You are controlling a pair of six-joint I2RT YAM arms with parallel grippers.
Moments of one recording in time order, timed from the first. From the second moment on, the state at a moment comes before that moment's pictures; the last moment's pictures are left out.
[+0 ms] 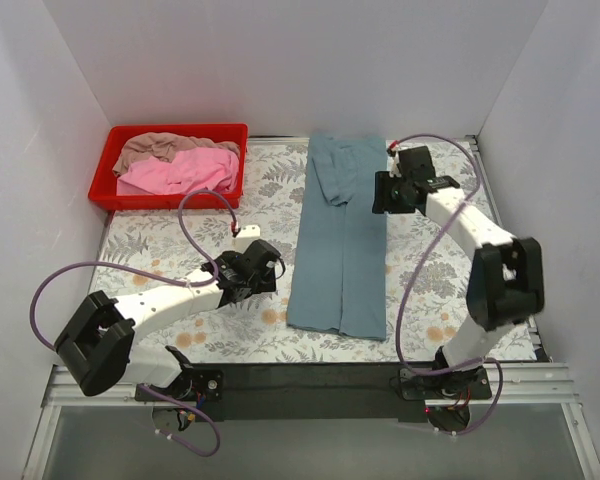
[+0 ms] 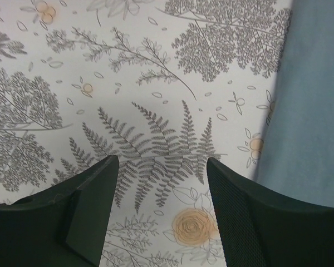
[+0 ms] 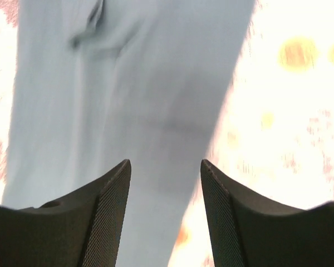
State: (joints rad) left arm -0.81 1.32 0.73 -0.40 -0.51 -0.69; right arm 0.26 1.81 1.40 -0.47 -0.09 0.16
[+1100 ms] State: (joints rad) left arm -0.98 1.39 0.82 -0.66 -0.20 -1.14; right arm 0.71 0.91 0.43 -0.67 -0.05 0.67
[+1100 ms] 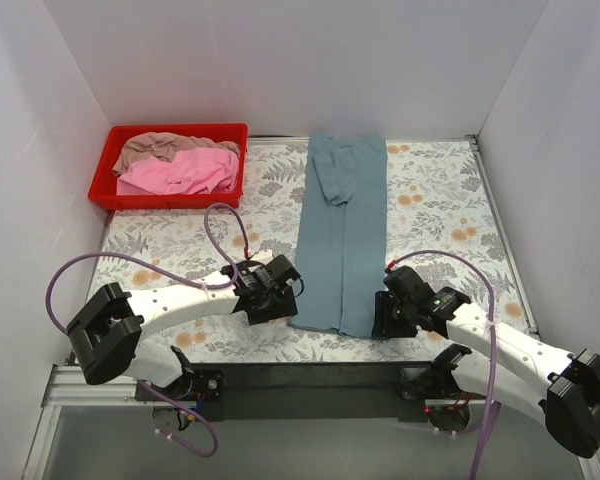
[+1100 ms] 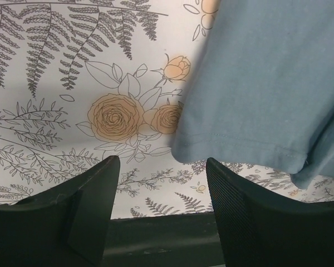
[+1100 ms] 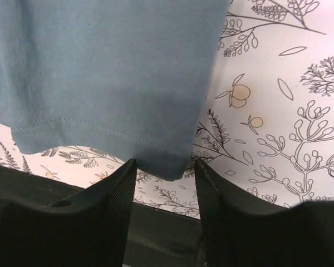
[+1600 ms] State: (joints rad) left arm -0.98 1.45 0.88 -0.68 -0.20 -1.13; right arm 0.74 0.98 0.50 -0.70 0.01 0.69
